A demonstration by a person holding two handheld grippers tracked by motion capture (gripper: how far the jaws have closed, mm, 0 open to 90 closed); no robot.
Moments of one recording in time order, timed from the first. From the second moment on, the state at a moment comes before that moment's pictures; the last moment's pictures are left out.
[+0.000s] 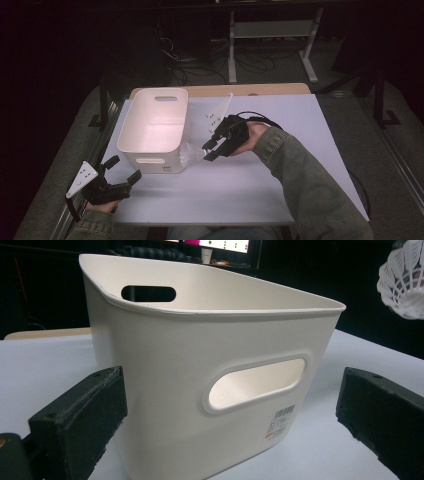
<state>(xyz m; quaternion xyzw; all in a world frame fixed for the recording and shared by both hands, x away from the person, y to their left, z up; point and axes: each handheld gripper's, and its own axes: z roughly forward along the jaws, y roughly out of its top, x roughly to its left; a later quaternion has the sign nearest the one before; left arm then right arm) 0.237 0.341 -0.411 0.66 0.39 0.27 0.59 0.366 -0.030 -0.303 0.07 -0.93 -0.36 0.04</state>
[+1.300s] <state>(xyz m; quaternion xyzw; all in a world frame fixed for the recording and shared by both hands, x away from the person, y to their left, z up) 0.237 0.339 -0.411 0.65 0.40 0.26 0.59 0.384 -0.021 -0.258 0.04 -0.93 -0.38 0.01</state>
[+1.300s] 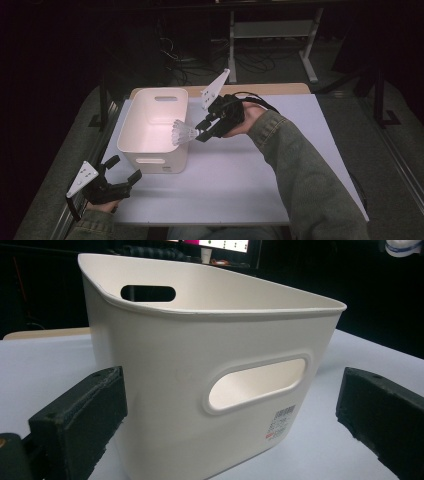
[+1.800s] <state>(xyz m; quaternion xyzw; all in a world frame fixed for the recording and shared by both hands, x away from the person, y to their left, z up) 0.237 0.340 -0.411 0.65 0.40 0.26 0.59 0.395 -0.011 -0.257 0.00 -0.92 -0.40 0.01</state>
